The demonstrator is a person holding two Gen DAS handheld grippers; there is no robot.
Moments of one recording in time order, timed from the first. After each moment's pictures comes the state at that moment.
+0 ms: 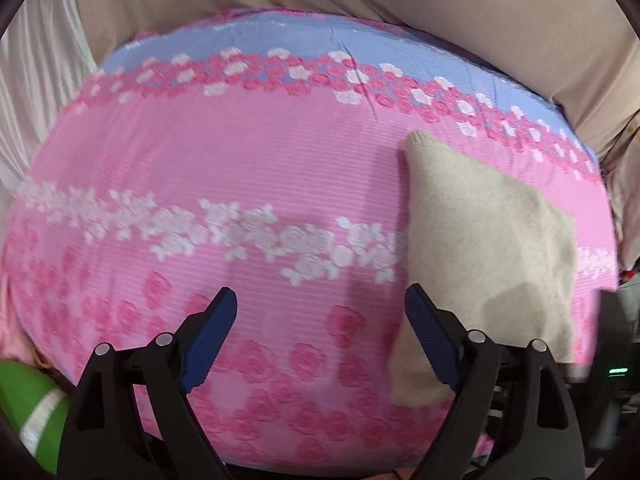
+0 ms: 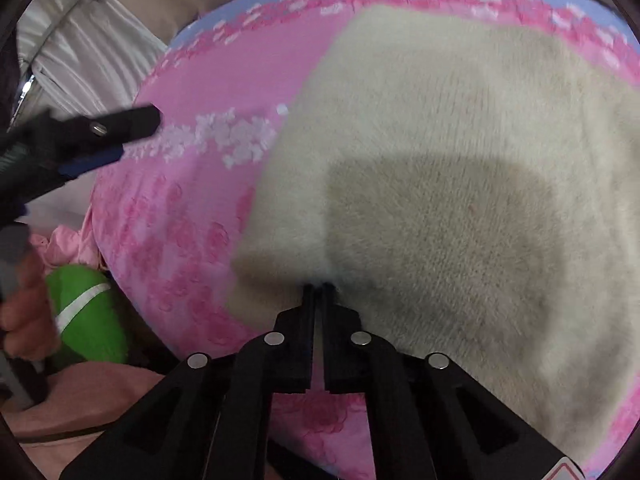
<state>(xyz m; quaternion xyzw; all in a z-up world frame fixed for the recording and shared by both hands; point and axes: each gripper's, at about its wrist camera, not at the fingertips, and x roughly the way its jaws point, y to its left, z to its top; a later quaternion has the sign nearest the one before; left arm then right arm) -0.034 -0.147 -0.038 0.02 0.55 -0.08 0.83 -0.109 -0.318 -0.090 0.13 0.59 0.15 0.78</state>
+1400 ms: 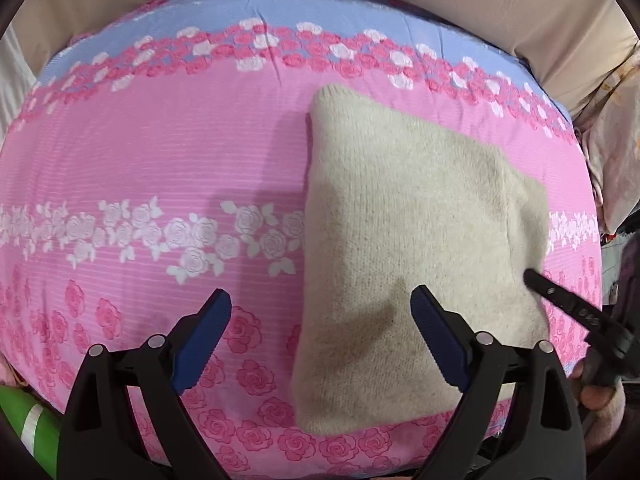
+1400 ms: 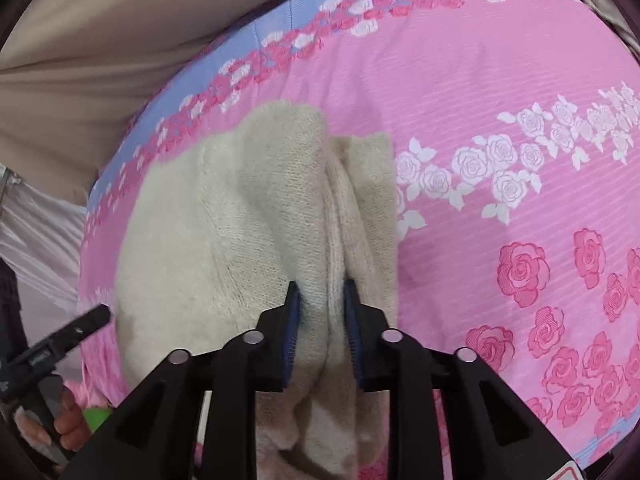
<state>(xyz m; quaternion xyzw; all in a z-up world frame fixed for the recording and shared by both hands) -0.032 -0.234 -0.071 0.03 0.59 -0.15 0.79 -0.133 -0.505 -0.104 0.30 0.52 -0.06 0.80</state>
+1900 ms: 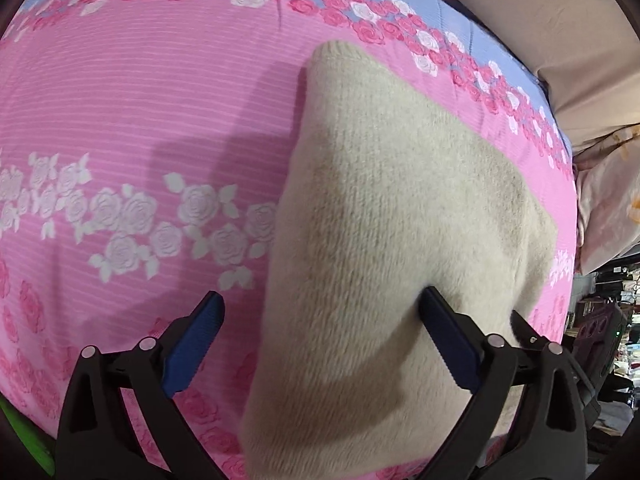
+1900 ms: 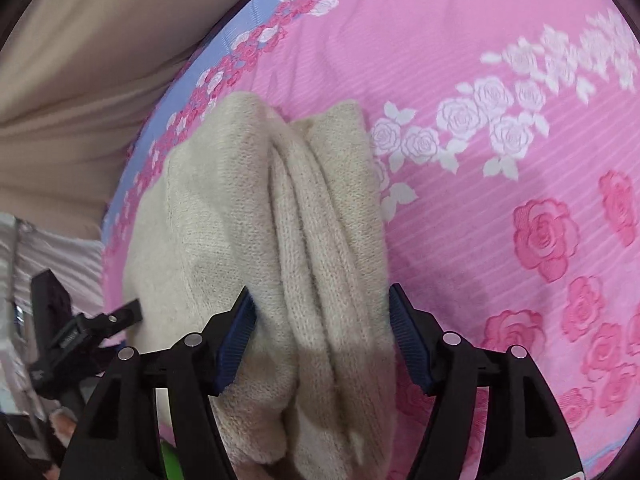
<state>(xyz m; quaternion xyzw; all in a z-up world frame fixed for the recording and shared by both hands) 0.004 -0.241 -0.125 -0.08 0.65 -0.16 0.74 -0.141 -0.525 -0.150 0.41 0.51 -0.05 0.75</state>
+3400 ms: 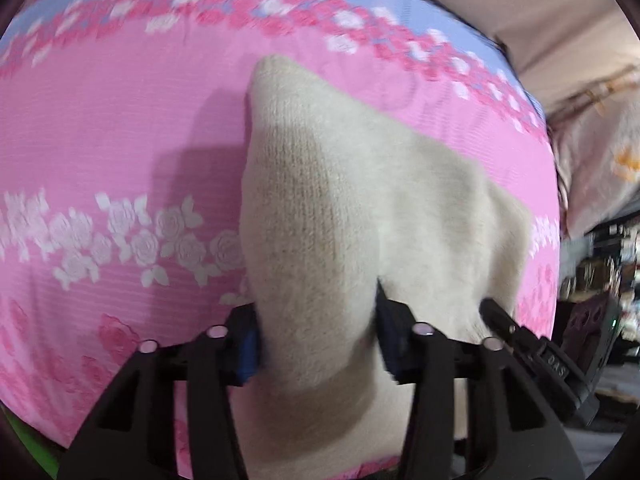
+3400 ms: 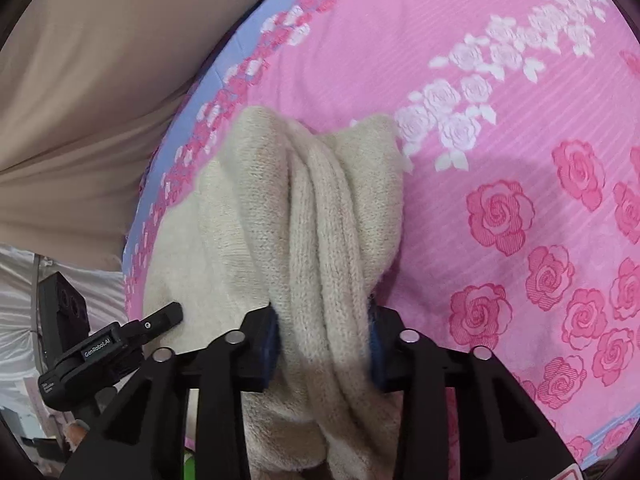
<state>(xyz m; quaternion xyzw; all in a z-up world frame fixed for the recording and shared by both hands) -0.014 -0.293 -0.092 -0.04 0.64 -0.22 0.73 -0.160 -0.540 -0.117 0.44 0.47 -0.06 0.77</state>
